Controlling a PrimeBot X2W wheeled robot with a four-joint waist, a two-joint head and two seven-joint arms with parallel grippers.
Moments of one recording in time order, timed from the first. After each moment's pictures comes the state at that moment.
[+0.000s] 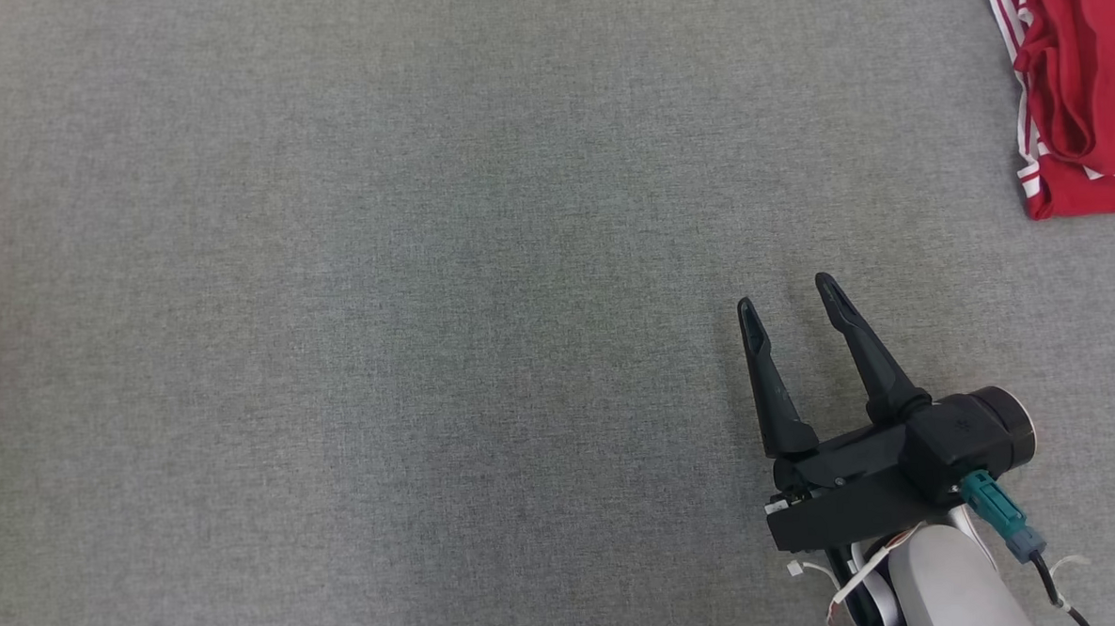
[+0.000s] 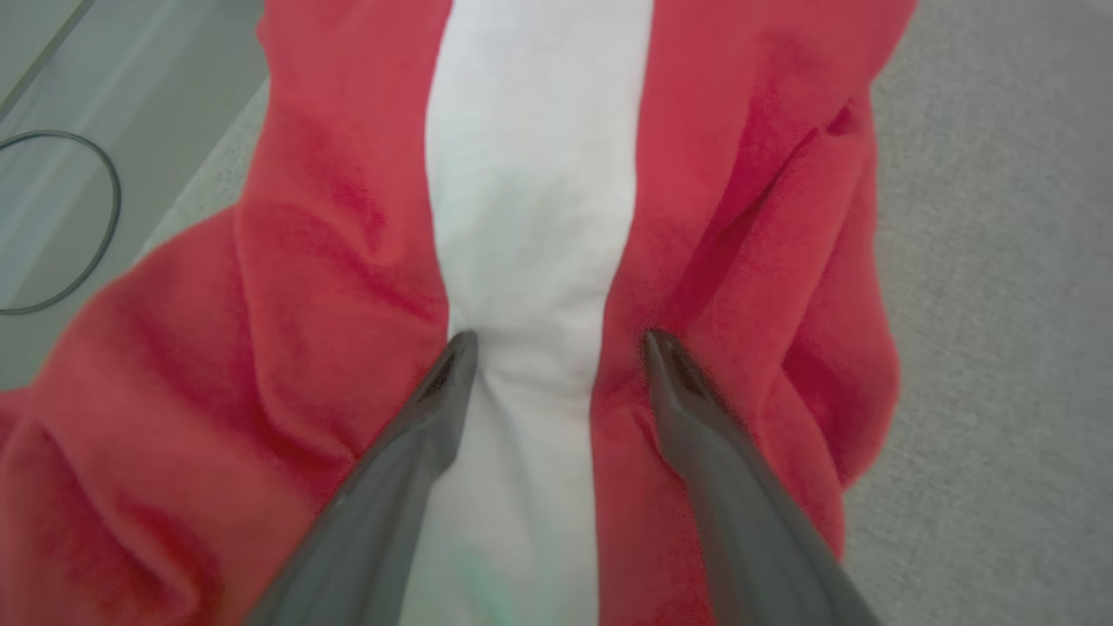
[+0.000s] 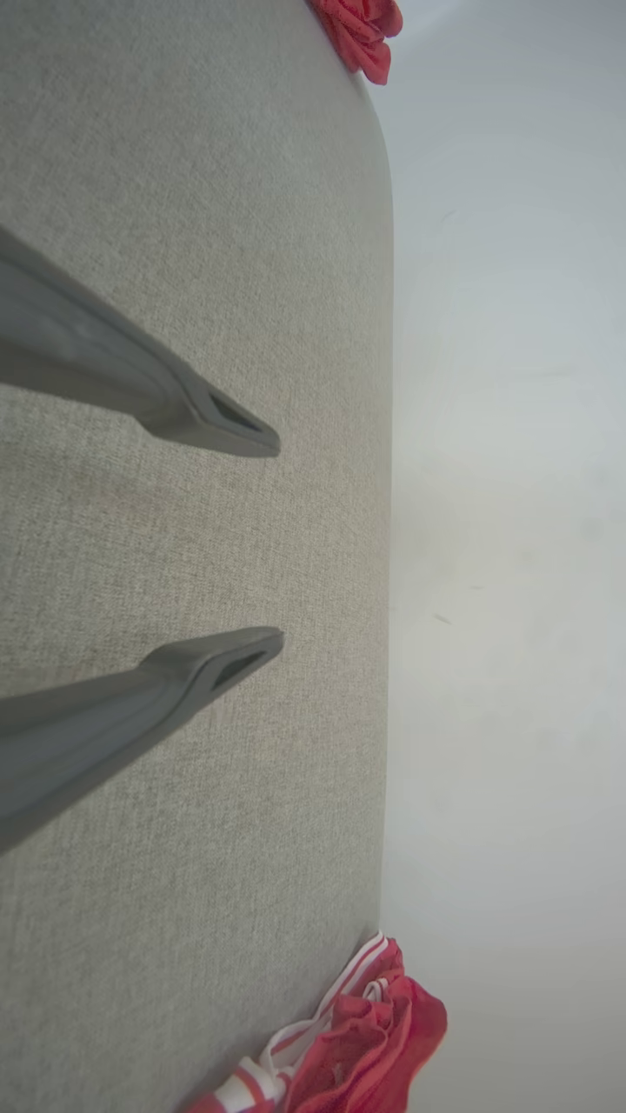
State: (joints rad) left arm -0.95 0.59 -0.04 1.12 -0.67 -0.13 0.38; right arm -0.27 -0.05 0.14 0.13 0.04 0.13 -0.26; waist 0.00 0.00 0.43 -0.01
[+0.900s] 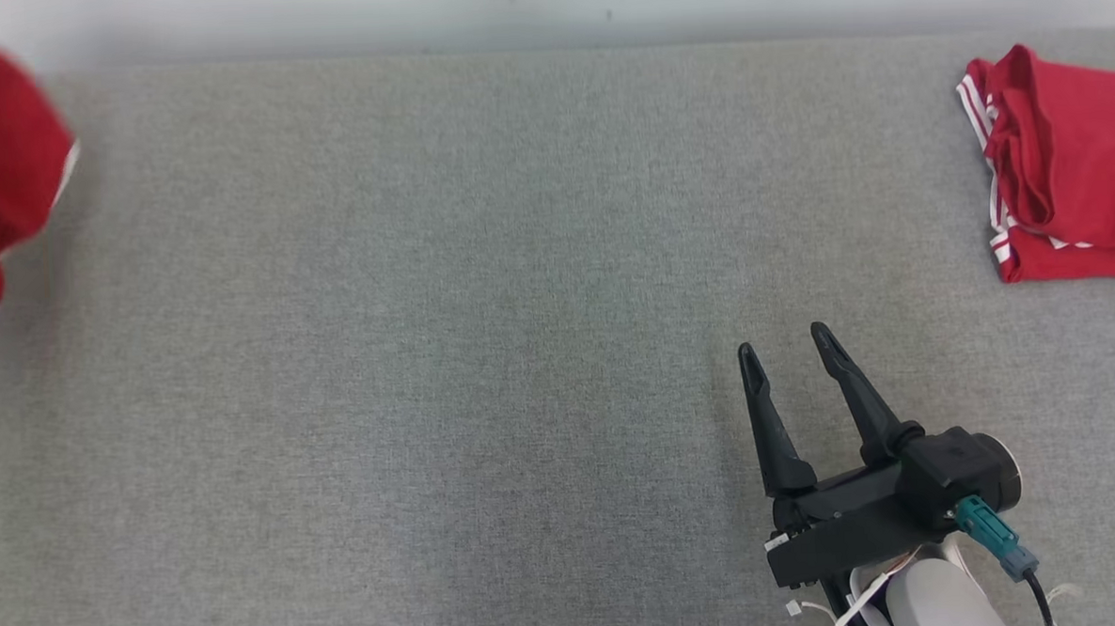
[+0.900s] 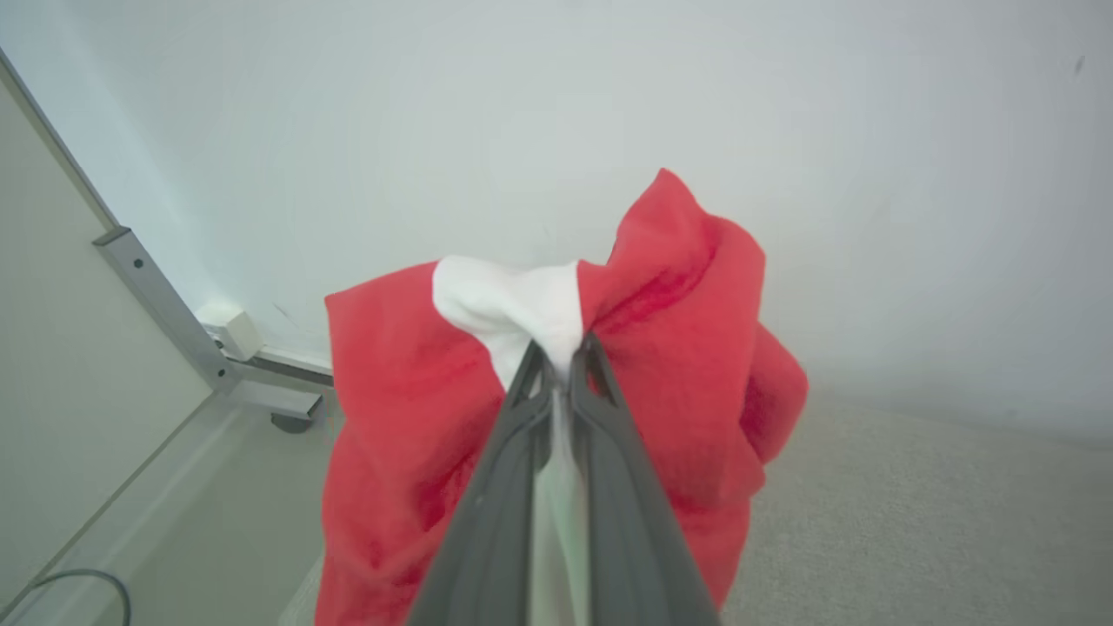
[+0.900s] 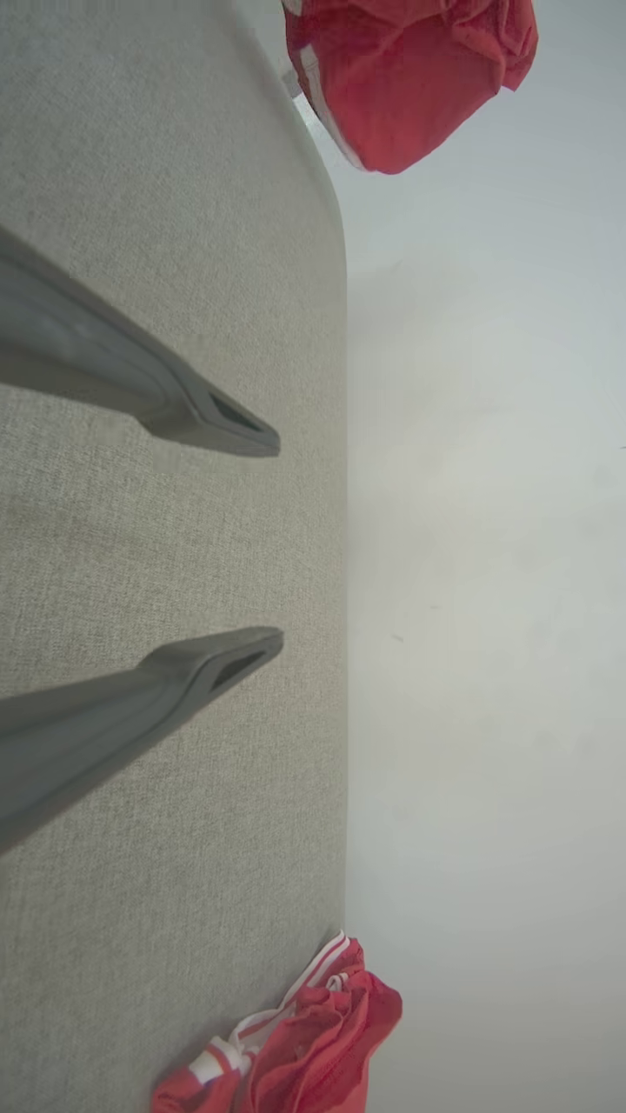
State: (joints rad) left arm -1.06 0.59 -0.23 0.98 -0.64 -0.13 -0.03; right arm -0.22 -0.05 0.15 0.19 0.10 0.13 -0.26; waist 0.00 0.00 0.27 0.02
